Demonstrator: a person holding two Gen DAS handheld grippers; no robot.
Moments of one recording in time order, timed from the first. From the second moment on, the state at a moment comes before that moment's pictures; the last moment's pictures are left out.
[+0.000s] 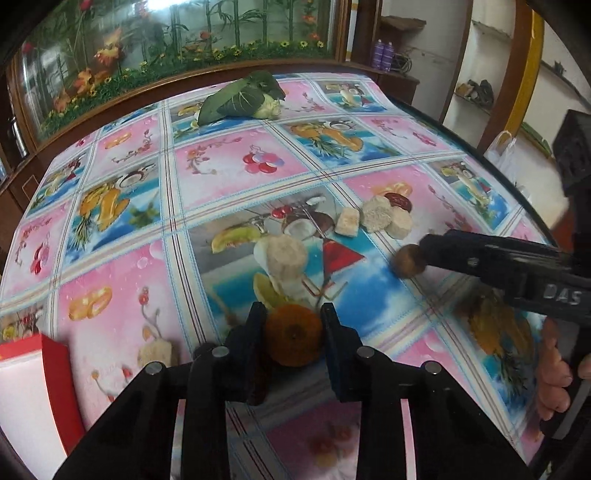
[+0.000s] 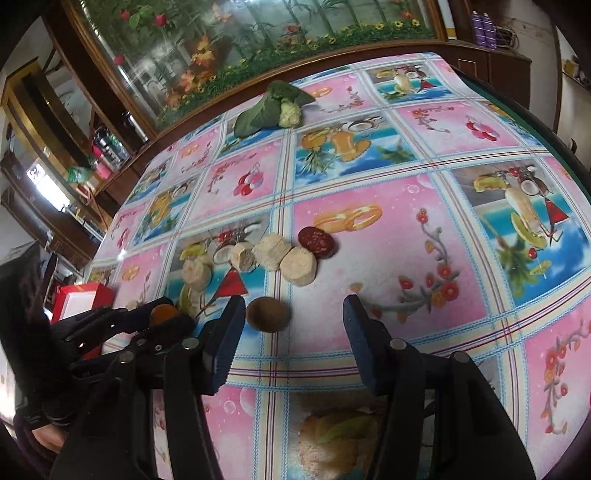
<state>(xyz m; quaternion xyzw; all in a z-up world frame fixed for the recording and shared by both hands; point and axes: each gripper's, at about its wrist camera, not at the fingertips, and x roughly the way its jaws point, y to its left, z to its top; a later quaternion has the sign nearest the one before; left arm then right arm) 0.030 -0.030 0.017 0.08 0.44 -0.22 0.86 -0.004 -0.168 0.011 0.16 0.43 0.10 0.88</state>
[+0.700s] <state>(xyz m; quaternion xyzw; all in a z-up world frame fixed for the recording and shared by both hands) -0.063 0.030 0.033 0.00 0.42 -0.16 0.89 -0.004 -0.133 0.004 0.06 0.42 0.09 0.90</state>
